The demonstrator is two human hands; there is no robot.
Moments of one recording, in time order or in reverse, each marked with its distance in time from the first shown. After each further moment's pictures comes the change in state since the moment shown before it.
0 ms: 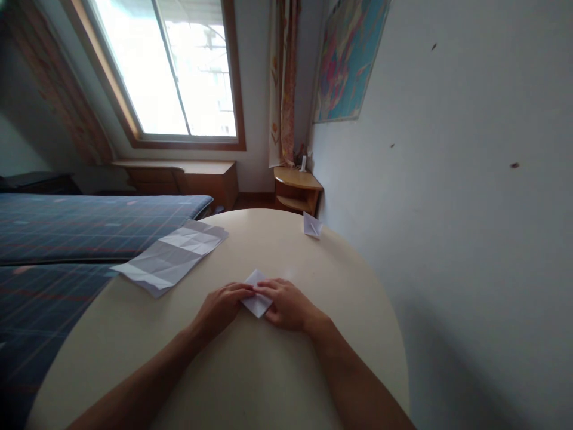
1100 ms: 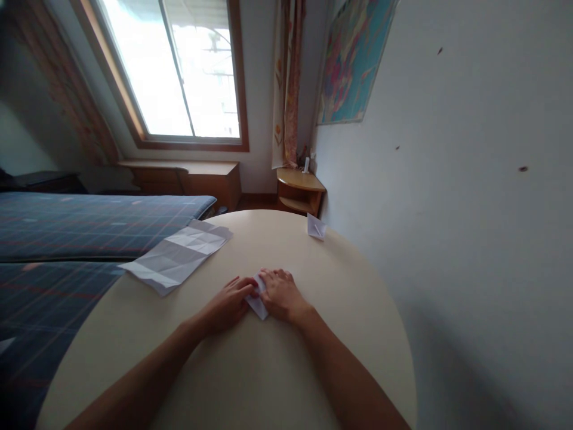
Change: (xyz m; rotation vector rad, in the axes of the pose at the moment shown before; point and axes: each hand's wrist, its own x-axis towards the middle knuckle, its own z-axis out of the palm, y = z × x) left_hand 0.003 -0.011 -0.006 -0.034 -0.183 0.078; right_hand 0.038 -0.006 0.019 -0.168 -0.033 0.323
